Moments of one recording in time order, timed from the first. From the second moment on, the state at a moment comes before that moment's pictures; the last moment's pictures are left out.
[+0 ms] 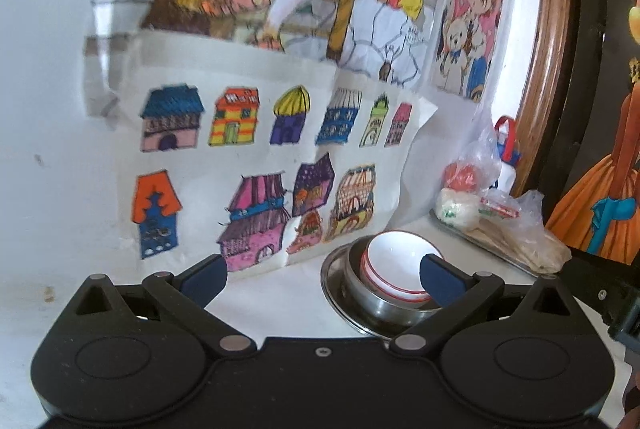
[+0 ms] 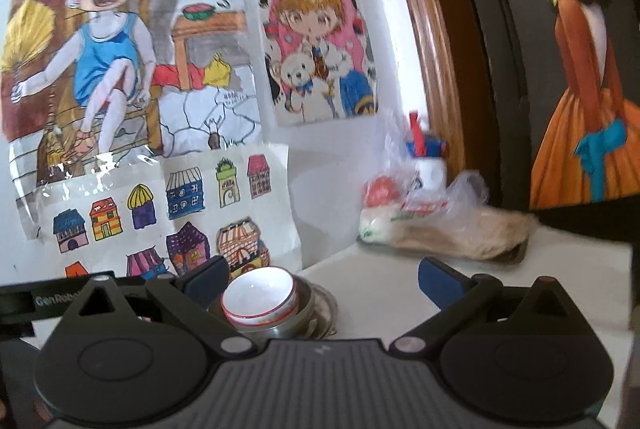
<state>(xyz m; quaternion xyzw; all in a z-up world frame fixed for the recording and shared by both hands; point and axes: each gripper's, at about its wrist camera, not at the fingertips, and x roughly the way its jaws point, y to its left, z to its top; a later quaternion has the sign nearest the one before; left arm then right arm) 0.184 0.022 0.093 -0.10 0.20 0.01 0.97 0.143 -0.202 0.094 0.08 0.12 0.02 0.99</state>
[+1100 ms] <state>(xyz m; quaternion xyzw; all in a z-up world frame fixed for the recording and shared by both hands) 0.079 0.011 0.066 -0.04 0.16 0.04 0.99 0.044 -0.206 0.072 0.08 0.09 0.00 0.99</state>
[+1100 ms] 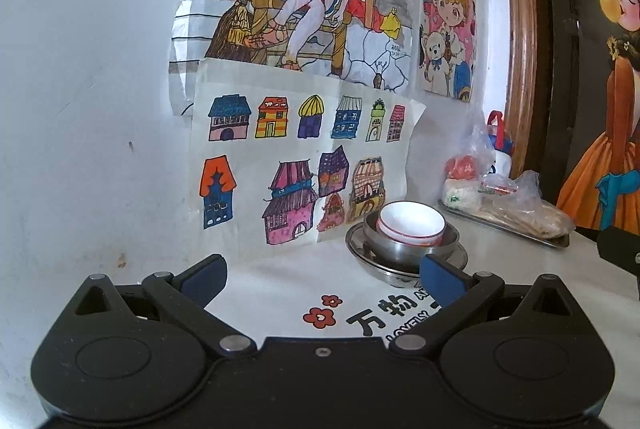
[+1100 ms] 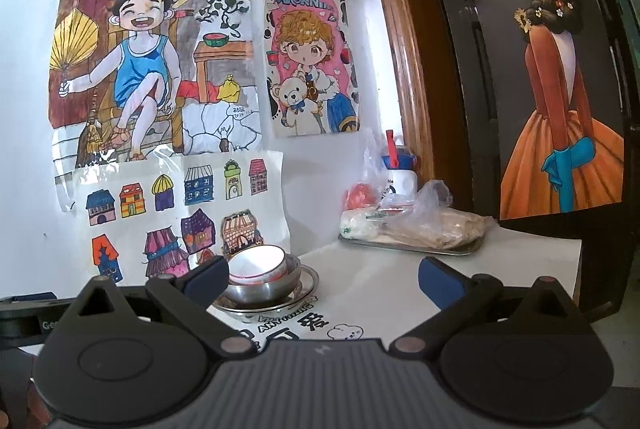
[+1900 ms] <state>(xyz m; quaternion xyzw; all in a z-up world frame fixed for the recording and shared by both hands) 0.054 0.011 0.048 -0.03 0.15 0.04 0.99 0.027 -0.205 0.041 0.08 0.12 0.01 0.99</state>
